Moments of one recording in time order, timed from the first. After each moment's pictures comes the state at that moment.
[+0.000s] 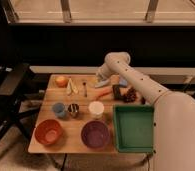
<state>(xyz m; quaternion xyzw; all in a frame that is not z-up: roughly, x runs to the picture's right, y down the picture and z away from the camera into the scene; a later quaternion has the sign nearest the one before) 0.014 -0.055 0.913 -0.25 -0.14 0.40 0.87</state>
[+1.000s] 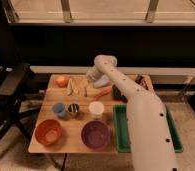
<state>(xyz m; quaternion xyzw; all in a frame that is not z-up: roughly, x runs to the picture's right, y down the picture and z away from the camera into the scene) -0.048 -0.042 0.979 -0.29 -0.13 0.45 0.83</state>
